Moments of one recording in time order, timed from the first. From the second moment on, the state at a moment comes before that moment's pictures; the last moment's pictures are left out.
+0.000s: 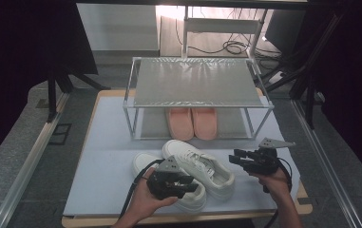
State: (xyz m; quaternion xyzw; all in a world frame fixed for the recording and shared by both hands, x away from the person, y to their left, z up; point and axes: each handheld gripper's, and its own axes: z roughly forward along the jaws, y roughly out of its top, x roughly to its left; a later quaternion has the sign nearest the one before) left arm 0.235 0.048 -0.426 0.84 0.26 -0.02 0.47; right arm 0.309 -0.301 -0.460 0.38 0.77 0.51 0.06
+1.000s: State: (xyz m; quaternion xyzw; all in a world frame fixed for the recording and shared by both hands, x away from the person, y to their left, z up) left arm 0.257 0.175 -0.413 0.78 0.39 0.09 0.47; right arm 0.293 -0.309 -0.470 0.39 0.79 0.47 0.07
